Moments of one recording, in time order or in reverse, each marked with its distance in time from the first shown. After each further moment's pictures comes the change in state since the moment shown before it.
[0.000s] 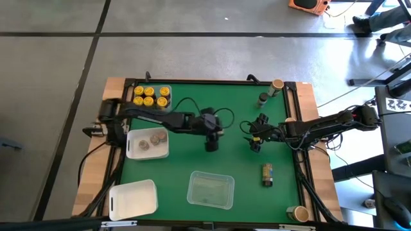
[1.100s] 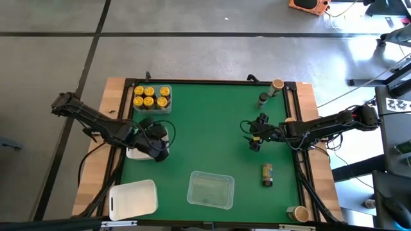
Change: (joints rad) left arm -0.394 -0.687 -0.413 -0.763 -0.336 -0.816; right arm 0.000 0.000 0.000 0.011 0.018 0.013
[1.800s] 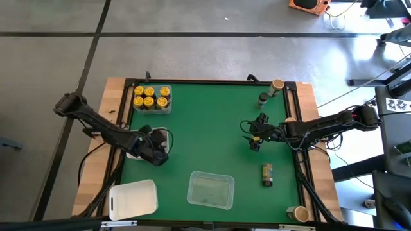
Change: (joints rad) left arm -0.064 0.092 -0.232 0.162 -0.005 -0.209; right arm 0.000 0.000 0.000 0.006 0.008 -0.005
